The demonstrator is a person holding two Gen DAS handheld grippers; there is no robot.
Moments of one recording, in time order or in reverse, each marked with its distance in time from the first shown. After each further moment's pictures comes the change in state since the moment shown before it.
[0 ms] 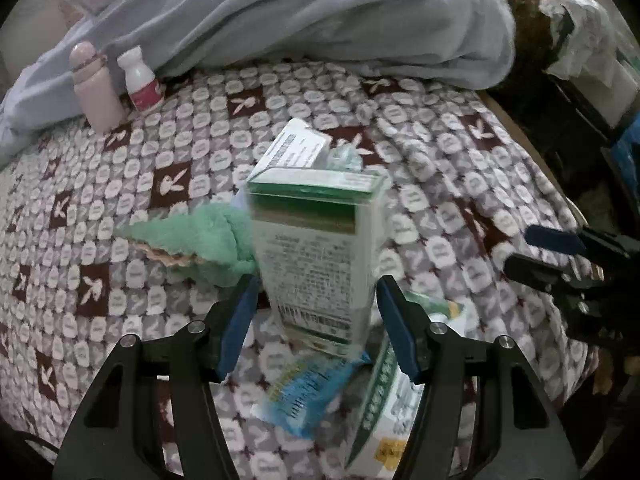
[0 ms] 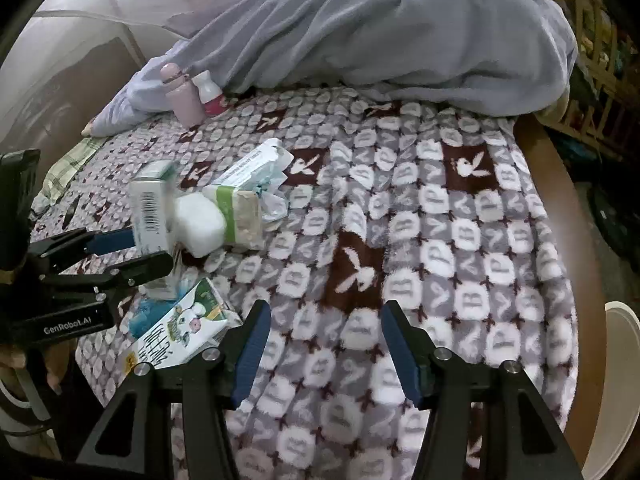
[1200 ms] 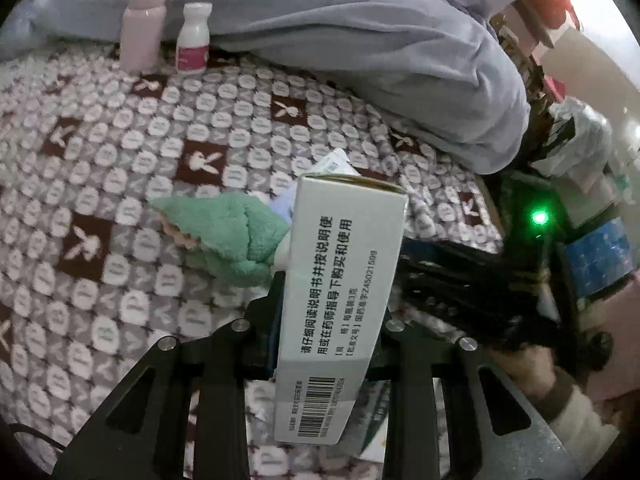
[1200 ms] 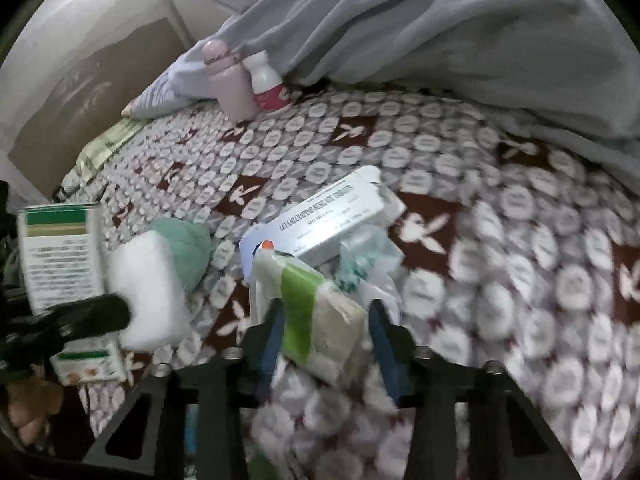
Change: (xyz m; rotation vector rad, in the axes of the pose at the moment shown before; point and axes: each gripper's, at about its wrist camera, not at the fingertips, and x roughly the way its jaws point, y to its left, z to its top) left arm -0.019 0.082 -0.006 -0.303 -0.053 -0.256; right arm 0.106 0.070 0.071 -0.154 0.009 0.176
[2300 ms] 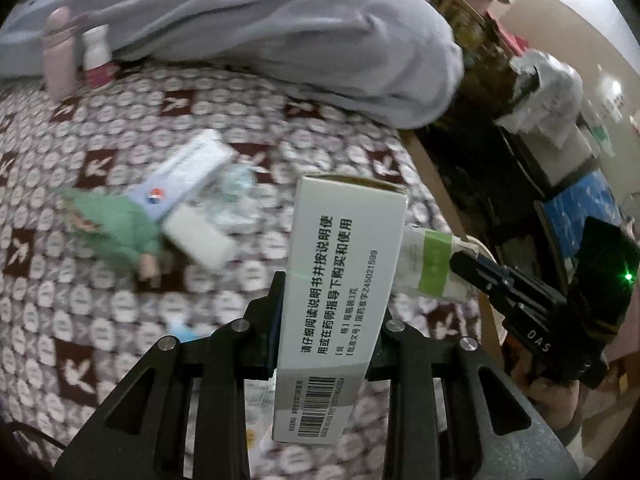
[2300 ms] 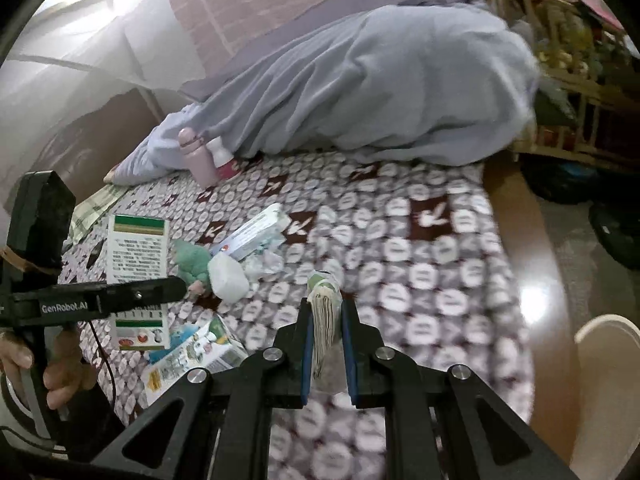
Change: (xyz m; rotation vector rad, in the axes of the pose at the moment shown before) left arm 0.018 -0.132 -0.024 0.156 0.063 -0.041; right arm -0.189 -0.066 -0.101 0.165 -0.244 -0.129
